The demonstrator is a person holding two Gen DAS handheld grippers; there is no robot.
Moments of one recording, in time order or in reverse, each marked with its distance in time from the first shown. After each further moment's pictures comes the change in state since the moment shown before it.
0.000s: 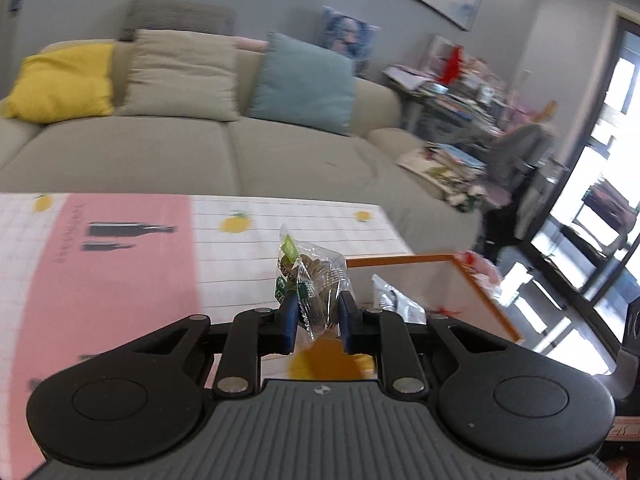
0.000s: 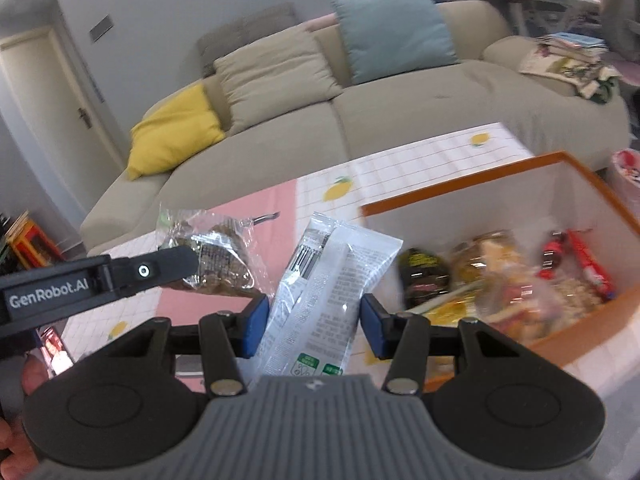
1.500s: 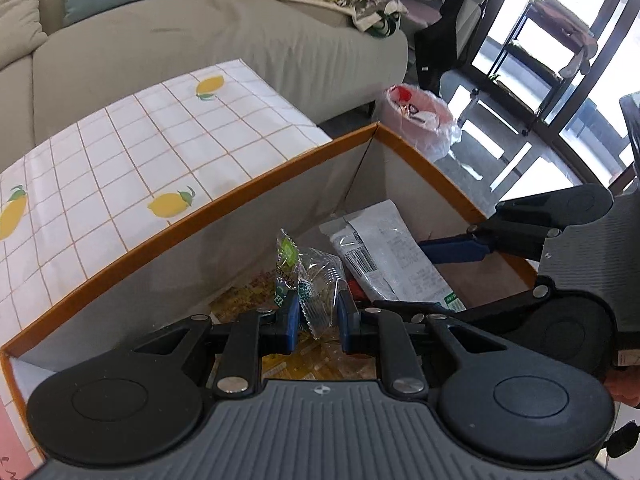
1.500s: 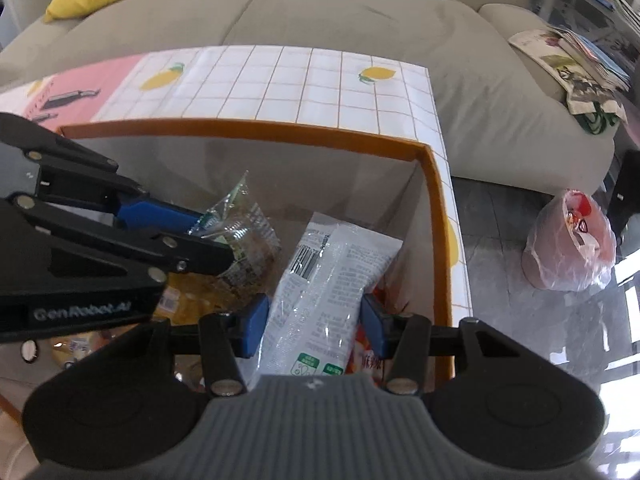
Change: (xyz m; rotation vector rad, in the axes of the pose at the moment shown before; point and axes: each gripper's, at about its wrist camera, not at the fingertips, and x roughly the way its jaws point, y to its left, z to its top) left arm 0.275 -0.117 -0.002 0.311 0.484 -0.166; right arm 0.132 -0.216 0.092 -0.374 0.391 -0.224
